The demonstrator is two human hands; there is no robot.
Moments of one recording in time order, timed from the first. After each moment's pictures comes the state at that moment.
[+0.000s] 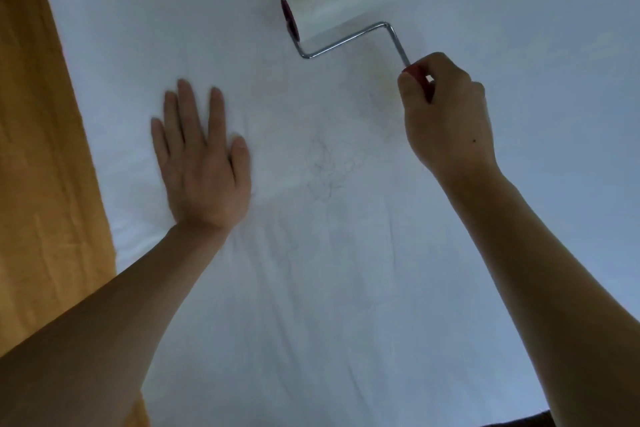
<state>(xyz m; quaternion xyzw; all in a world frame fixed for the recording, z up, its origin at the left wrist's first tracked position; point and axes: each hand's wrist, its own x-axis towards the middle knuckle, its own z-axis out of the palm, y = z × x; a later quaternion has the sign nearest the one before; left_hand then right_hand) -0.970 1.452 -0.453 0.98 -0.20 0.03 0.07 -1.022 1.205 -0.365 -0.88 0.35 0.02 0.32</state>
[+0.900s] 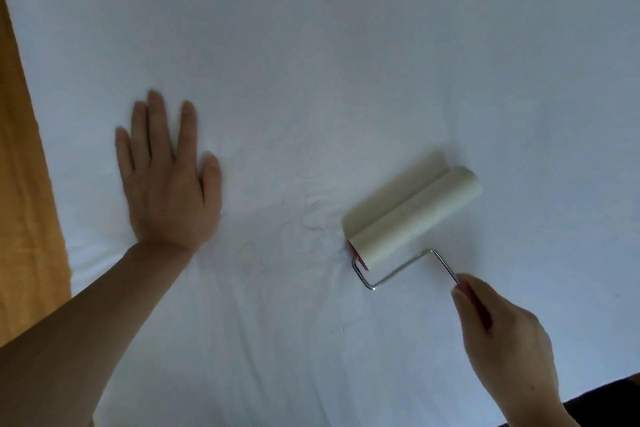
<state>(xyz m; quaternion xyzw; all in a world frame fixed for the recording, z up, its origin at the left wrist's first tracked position) -0.966 1.449 -0.447 0.98 -0.20 0.02 0.08 -1.219 1.201 -0.336 -0.88 0.41 0.17 0.18</state>
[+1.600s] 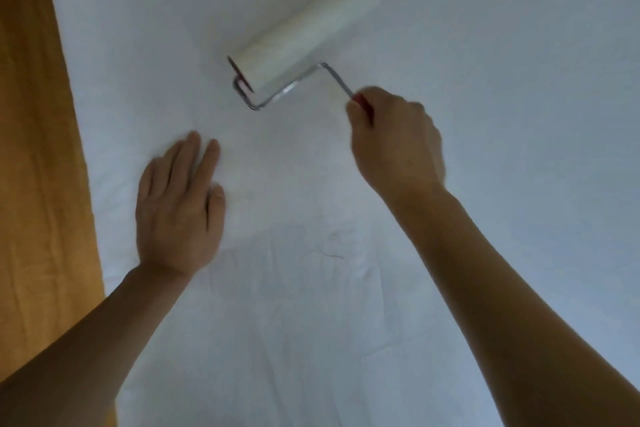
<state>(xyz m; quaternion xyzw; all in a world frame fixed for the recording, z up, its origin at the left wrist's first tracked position) -0.945 1.475 -0.446 0.95 -0.28 0.04 0.11 -0.965 1.224 -0.345 -0.93 0.28 0.08 0.23</state>
